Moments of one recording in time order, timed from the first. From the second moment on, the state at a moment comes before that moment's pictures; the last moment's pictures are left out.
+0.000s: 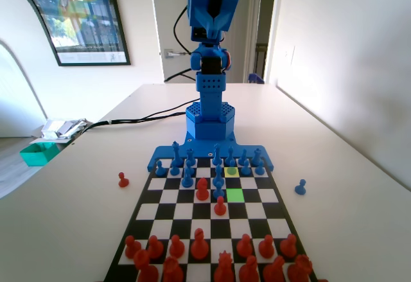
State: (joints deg) arm 0.4 173.8 124.5 91.1 -101.4
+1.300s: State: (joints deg) arm -2.6 120.5 102.5 98.0 -138.4
